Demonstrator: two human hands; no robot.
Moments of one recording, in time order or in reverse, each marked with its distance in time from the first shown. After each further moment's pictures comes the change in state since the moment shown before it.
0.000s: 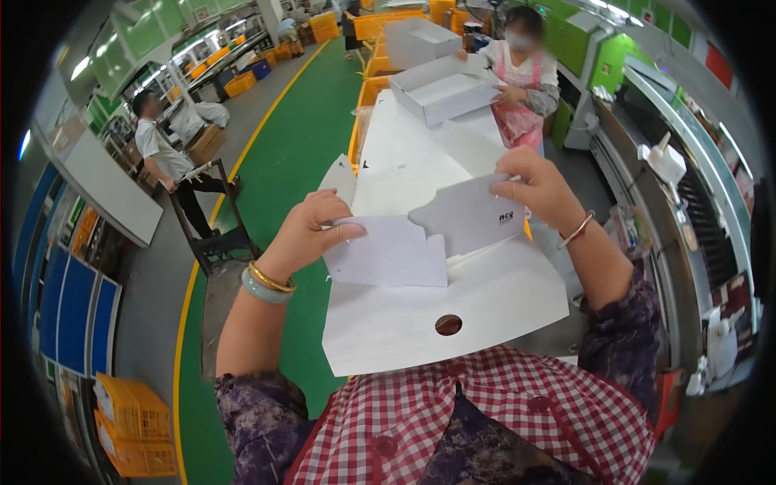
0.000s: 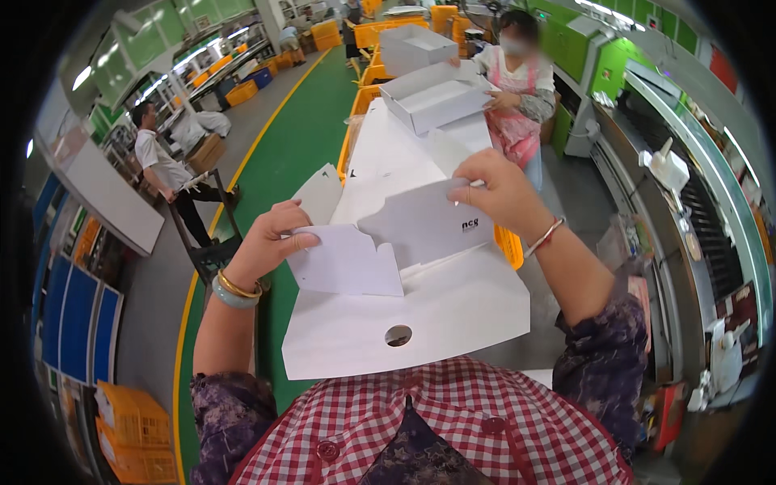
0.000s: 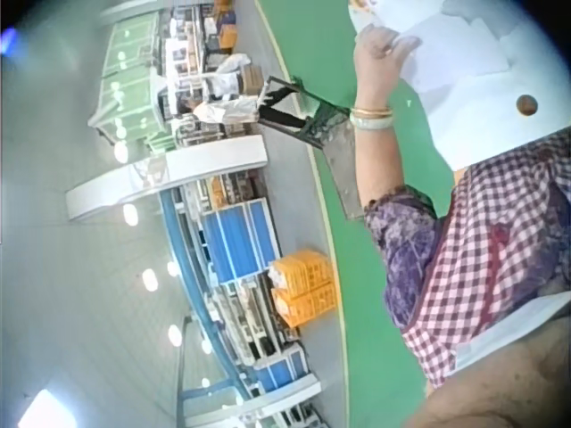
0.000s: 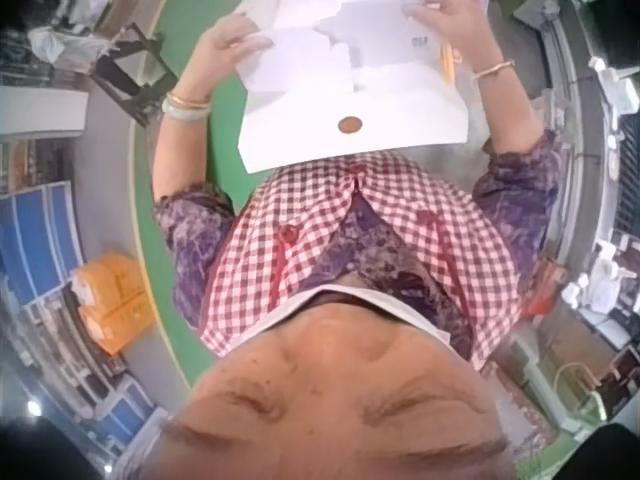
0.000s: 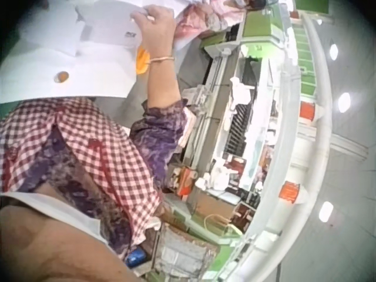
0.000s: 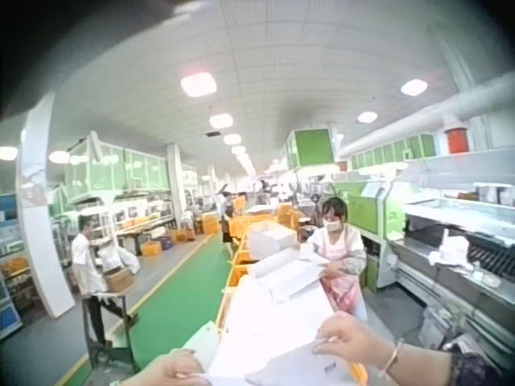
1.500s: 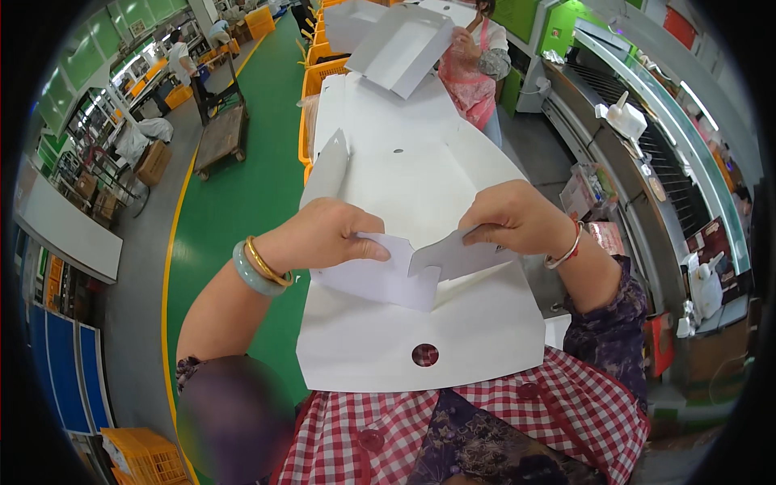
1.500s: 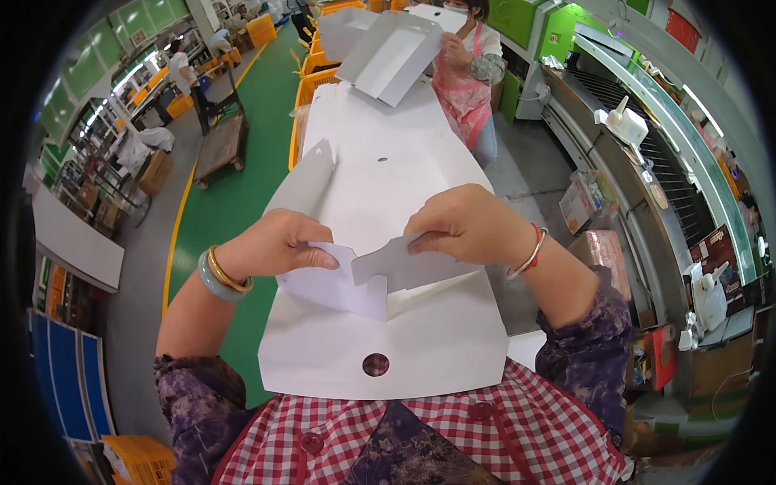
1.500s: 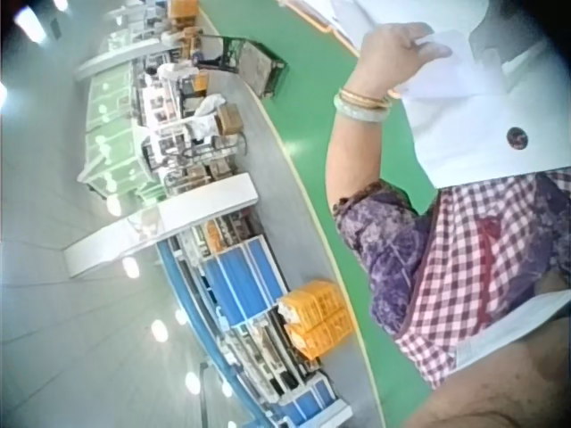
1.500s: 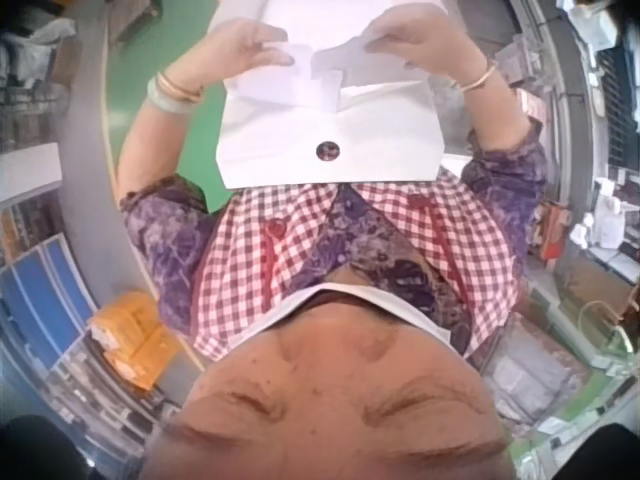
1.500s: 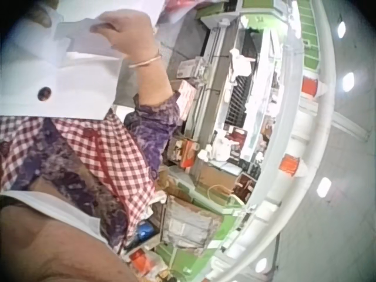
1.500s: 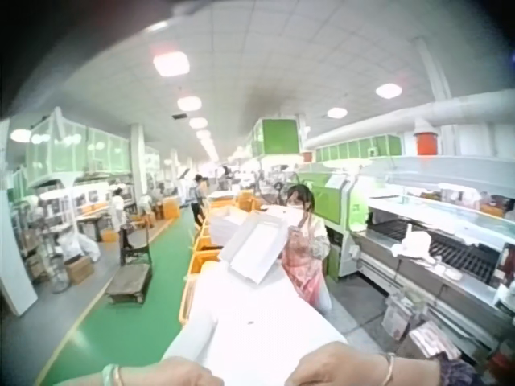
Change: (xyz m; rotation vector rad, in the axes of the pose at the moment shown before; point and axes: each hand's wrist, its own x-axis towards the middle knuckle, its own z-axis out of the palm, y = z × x) left_hand 0.042 0.033 0.025 0.009 -0.532 0.132; right_hand -0.039 -0.070 0.009 -0.165 -0.358 -0.061
